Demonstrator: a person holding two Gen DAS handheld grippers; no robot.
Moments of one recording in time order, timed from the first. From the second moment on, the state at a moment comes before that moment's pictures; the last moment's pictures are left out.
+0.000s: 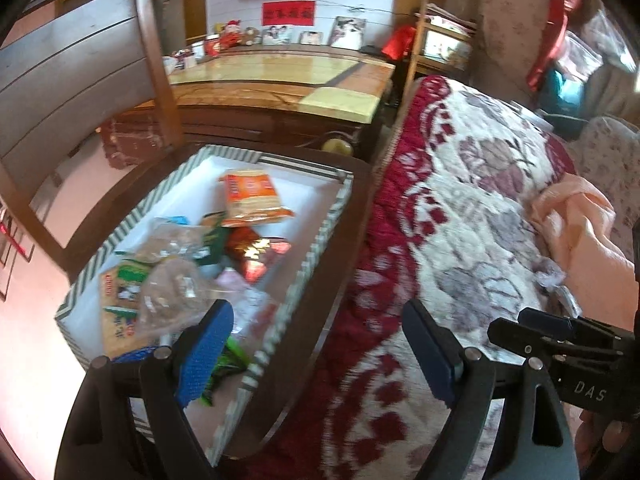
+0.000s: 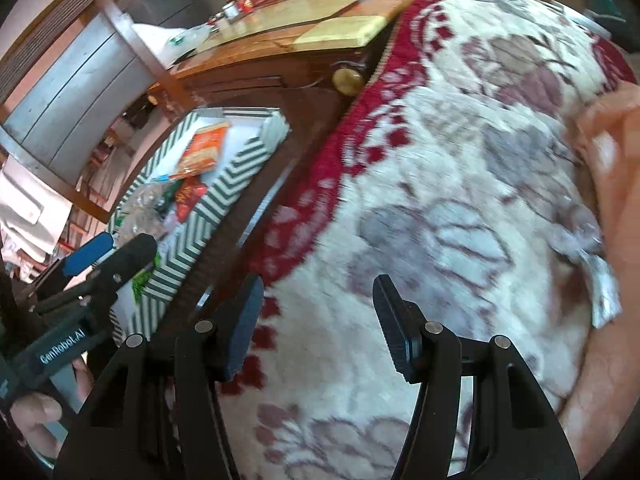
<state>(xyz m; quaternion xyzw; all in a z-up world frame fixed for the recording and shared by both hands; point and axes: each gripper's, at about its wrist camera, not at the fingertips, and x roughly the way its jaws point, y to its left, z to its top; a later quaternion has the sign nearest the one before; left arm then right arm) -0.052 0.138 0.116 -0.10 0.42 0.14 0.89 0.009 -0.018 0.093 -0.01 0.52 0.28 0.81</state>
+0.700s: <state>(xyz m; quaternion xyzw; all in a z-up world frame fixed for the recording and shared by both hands) -0.018 0.048 0.094 -0.06 0.46 0.05 0.88 0.027 -0.190 0.083 0.03 0.52 0.12 0.84</state>
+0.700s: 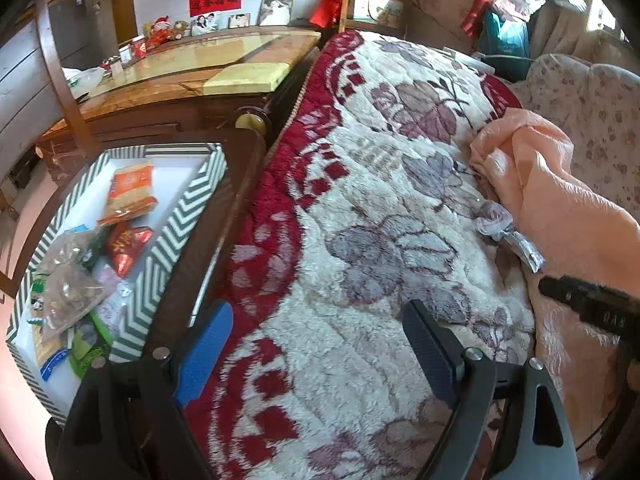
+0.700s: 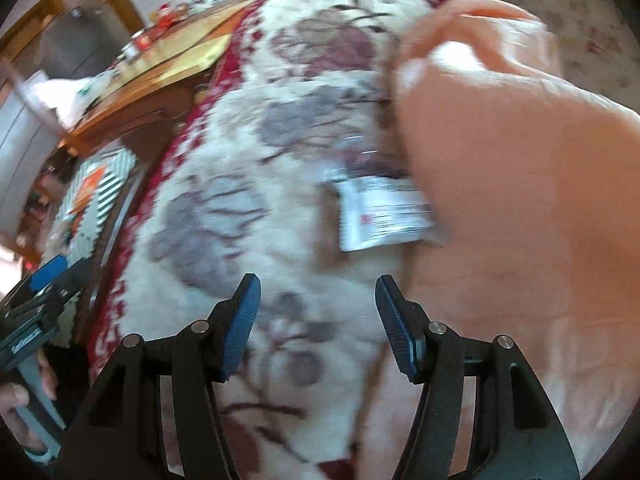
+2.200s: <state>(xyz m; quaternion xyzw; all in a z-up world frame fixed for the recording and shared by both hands) 0.020 0.039 0.061 -0.05 0.51 0.05 0.86 0.076 -0.122 0.050 -0.37 0.52 0.30 0.71</state>
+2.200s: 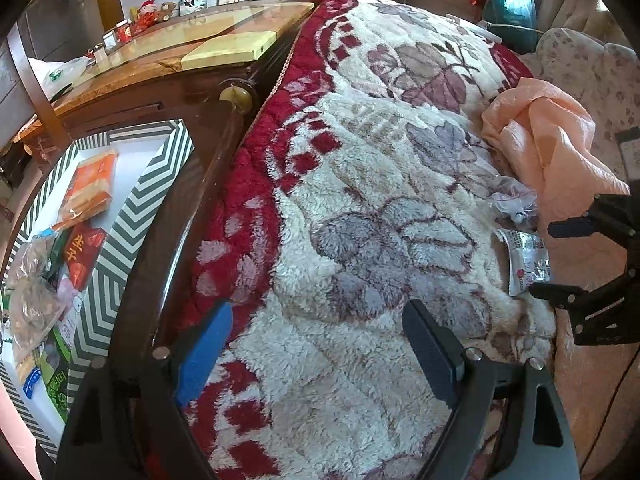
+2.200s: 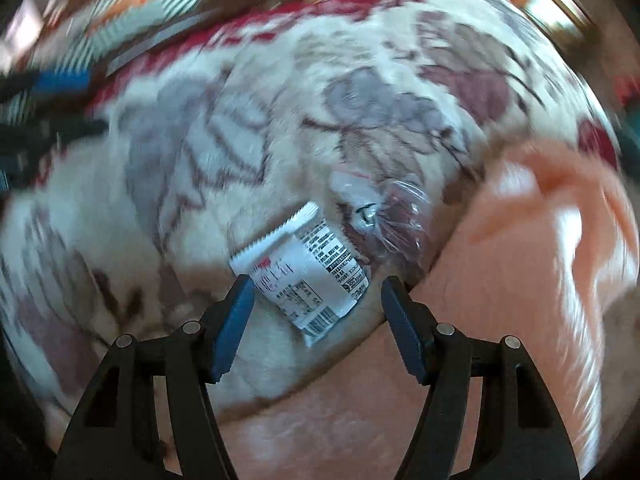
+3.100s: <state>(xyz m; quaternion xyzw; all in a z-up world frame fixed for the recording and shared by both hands) 0.055 -0.001 0.073 -0.04 0.50 -0.01 0.86 0.089 -0.181 0.055 -0.09 0.56 0.23 0.79</state>
